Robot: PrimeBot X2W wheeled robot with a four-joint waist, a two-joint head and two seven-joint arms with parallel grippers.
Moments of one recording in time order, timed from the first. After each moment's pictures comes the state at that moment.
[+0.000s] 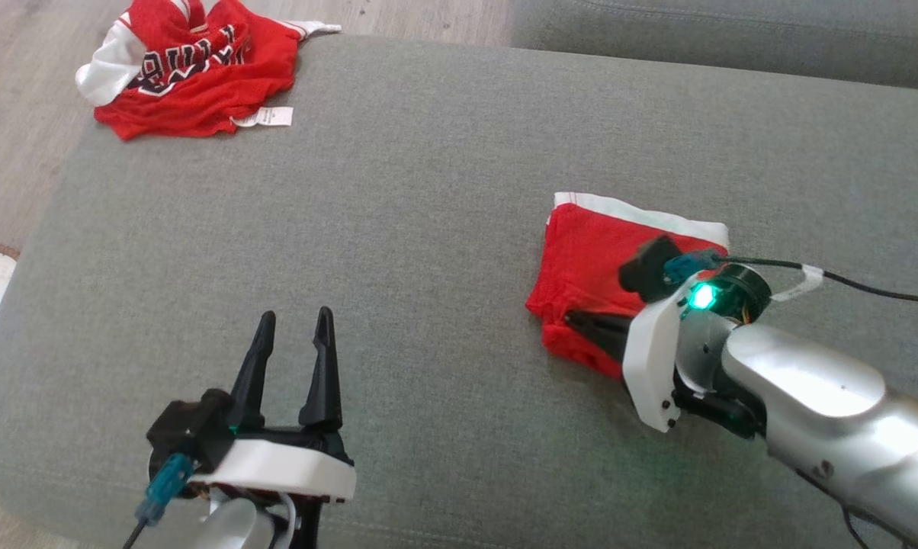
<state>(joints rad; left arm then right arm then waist) -0.14 0.29 -0.58 0.08 -0.72 0.22 -0.25 -0.79 -0.48 1.29 0.49 0.93 0.12 0.21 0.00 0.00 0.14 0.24</state>
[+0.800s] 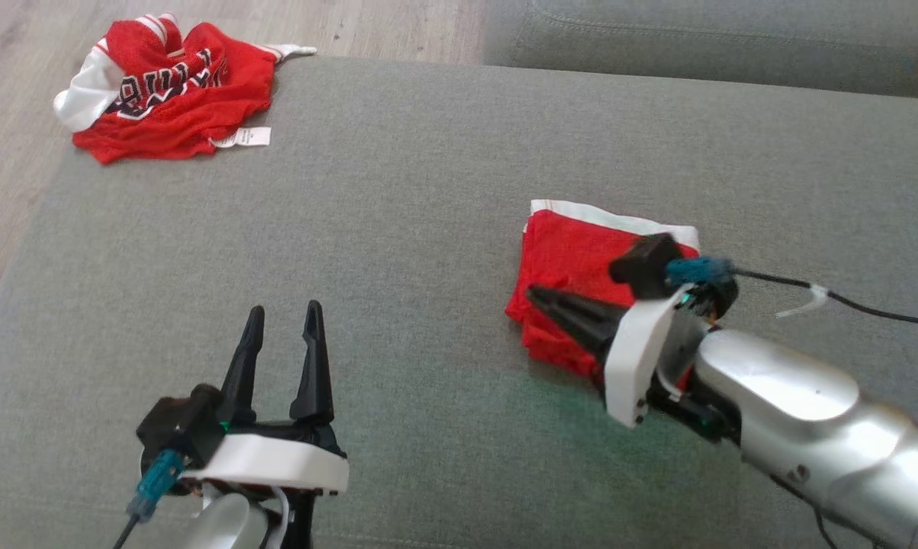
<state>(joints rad) -0.14 0.28 -0.55 0.08 -0.72 0.22 -0.25 -0.78 -0.43 1.29 0.47 0.96 0.12 -0.01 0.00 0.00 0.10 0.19</state>
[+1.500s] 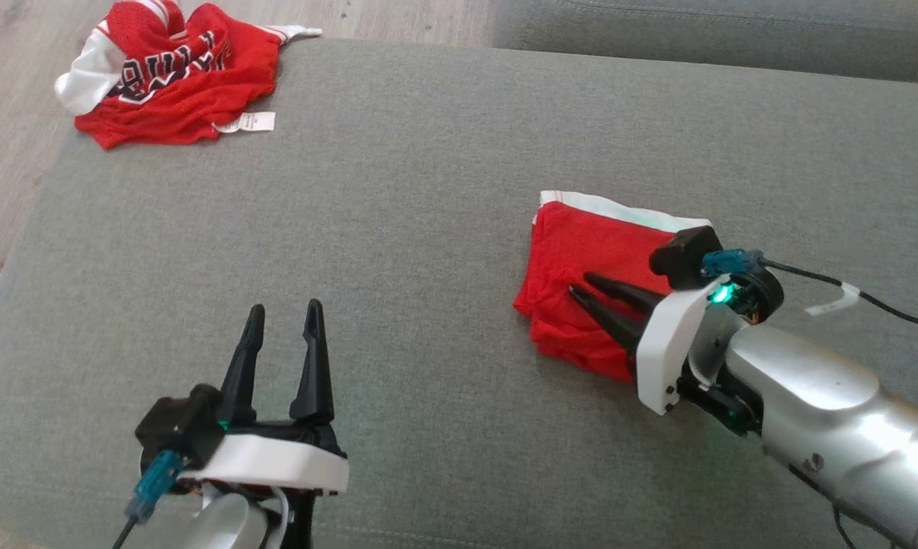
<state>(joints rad) -0.14 0.28 -0.55 0.07 -0.72 0.22 -0.25 -0.78 -0.43 1.29 0.63 1.00 0.12 -0.03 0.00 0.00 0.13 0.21</state>
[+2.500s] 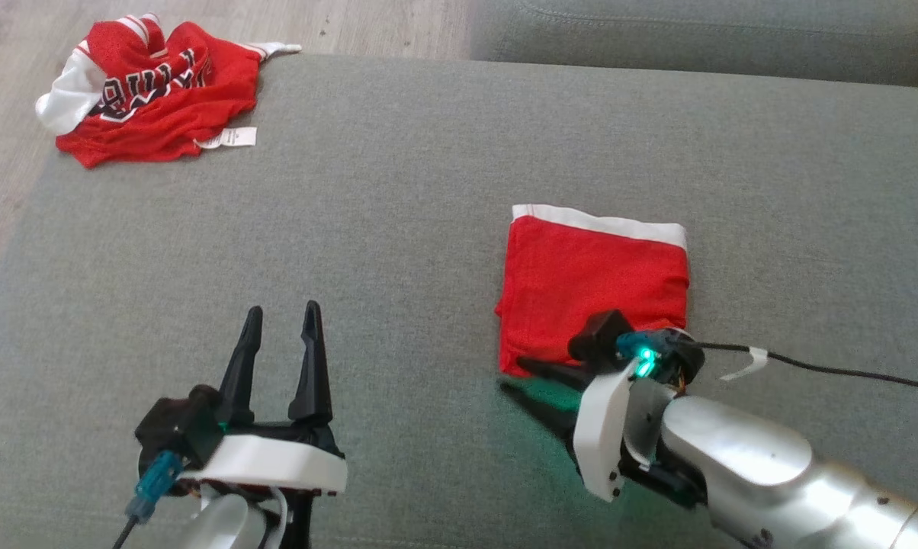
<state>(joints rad) -0.14 0.29 -0.55 0.07 -0.72 0.22 -0.25 -0.66 -0.36 1.29 0.53 0.85 0.12 0.03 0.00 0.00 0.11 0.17</state>
